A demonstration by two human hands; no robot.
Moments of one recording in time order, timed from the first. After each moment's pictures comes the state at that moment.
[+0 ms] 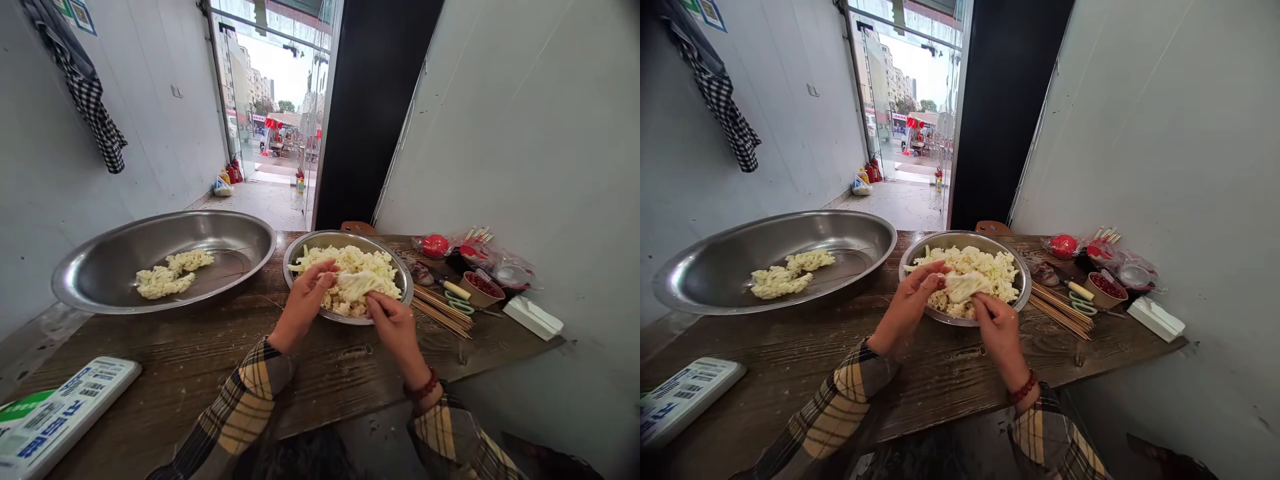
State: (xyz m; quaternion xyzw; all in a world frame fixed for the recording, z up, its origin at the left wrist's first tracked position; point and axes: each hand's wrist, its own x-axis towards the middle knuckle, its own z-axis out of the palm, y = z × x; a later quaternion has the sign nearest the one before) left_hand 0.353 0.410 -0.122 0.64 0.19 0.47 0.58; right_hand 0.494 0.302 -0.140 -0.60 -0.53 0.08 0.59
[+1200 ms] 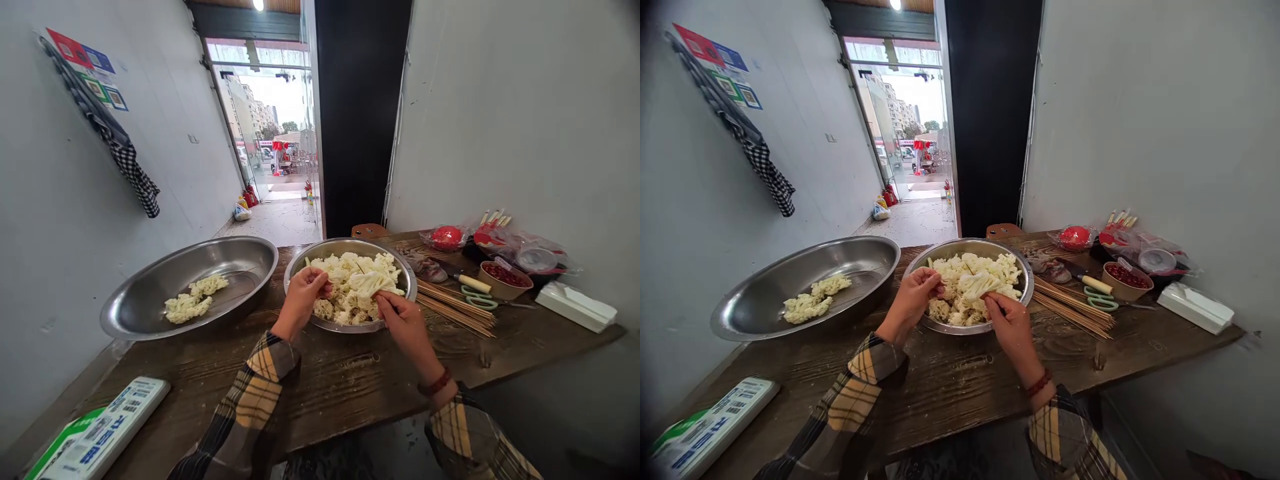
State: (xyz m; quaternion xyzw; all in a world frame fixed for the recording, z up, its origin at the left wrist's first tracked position) left_hand 0.378 0.444 -0.115 0.58 0.25 0.44 0.64; right_hand 0.531 0.301 -0.151 -0.59 -0.49 0.13 0.63
